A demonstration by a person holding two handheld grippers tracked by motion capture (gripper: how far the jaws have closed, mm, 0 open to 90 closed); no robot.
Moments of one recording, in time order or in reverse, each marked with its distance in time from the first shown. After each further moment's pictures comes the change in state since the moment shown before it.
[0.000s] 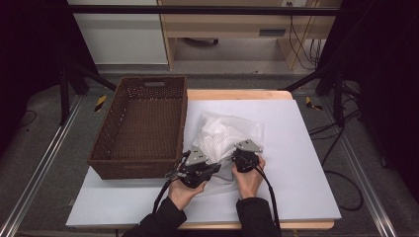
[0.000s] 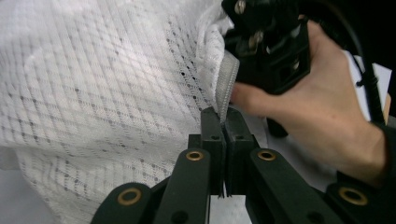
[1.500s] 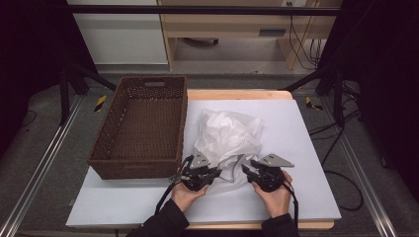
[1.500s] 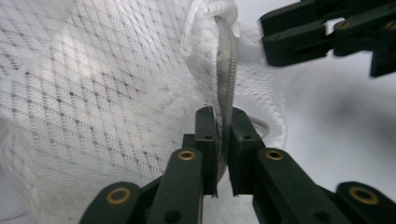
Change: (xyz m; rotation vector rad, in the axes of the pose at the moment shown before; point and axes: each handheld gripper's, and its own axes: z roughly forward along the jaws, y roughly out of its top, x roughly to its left) left arm 0.004 -0.015 0.019 0.034 0.012 -0.018; right arm -0.038 -0.020 -0.084 0.044 0.135 0.015
